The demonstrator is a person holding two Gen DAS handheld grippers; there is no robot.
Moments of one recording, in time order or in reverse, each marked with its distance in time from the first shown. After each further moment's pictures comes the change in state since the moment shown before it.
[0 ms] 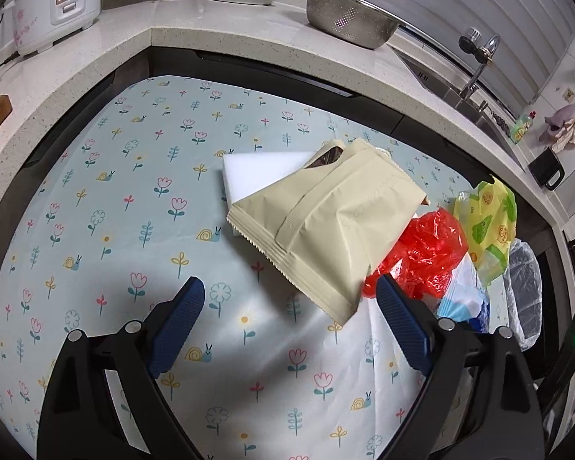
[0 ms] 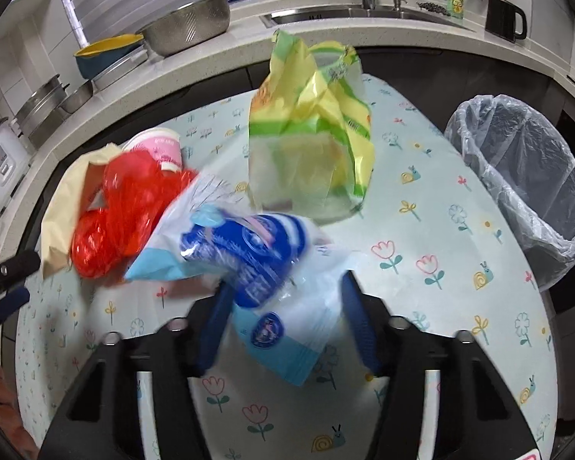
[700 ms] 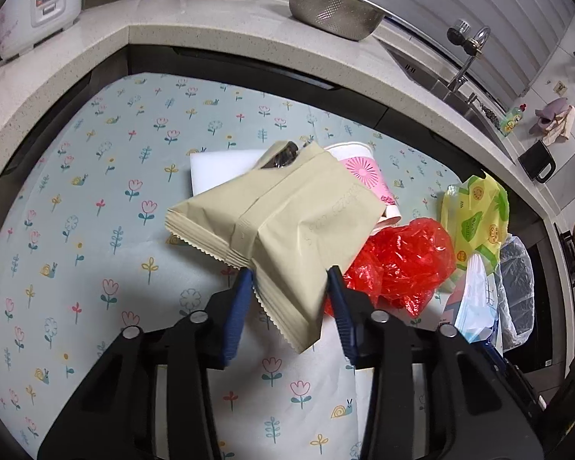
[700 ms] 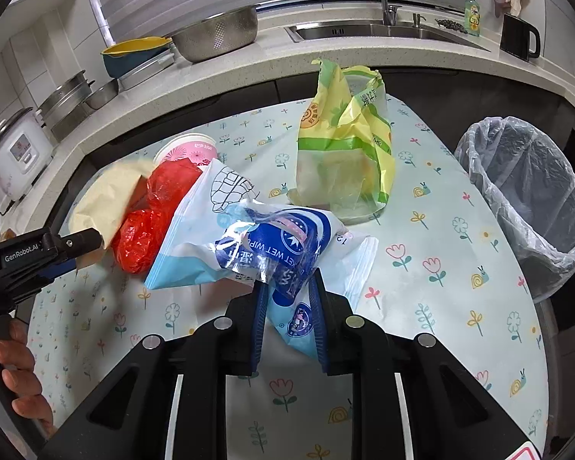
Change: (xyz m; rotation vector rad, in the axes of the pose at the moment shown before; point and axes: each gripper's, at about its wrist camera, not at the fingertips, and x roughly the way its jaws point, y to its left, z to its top) left arm 0.006 -0.016 0.002 0.030 0.017 -0.040; right arm -0.035 0.012 -0.004 -0.041 -0.033 0.043
